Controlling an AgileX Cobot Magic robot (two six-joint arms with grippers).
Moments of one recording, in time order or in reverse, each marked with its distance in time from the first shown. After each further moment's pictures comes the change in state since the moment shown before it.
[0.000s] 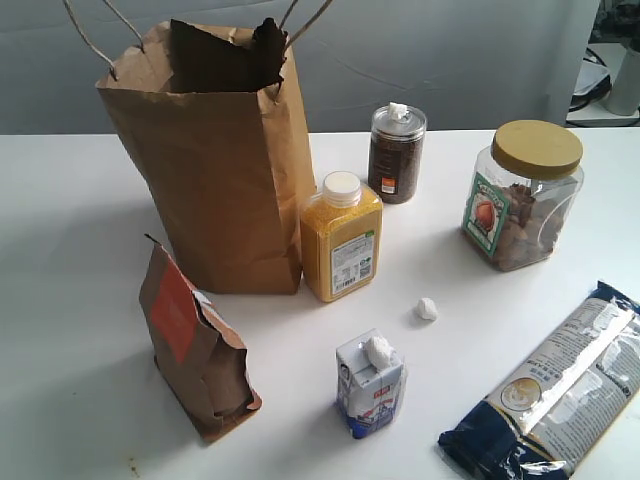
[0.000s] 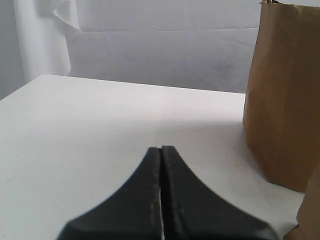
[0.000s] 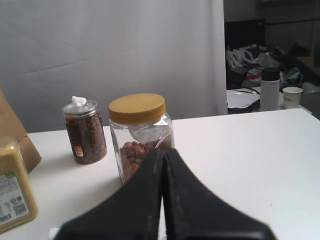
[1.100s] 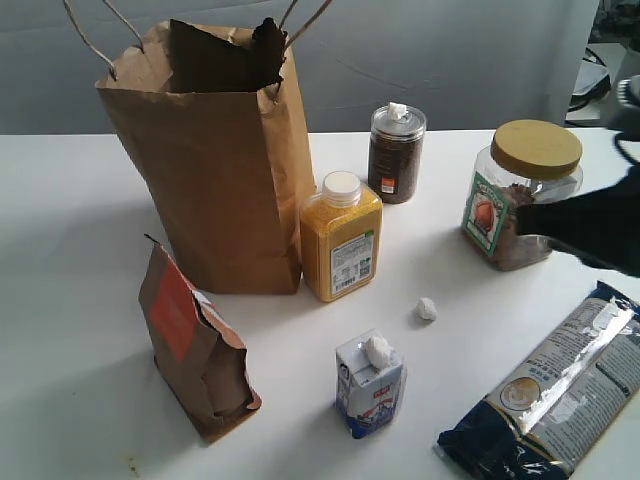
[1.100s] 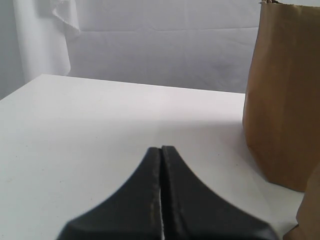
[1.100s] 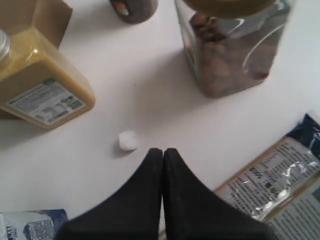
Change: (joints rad) left arm 0.000 0.000 0.000 0.000 0.000 0.000; right arm 0.333 1.184 -0.719 -0.165 0.354 0.344
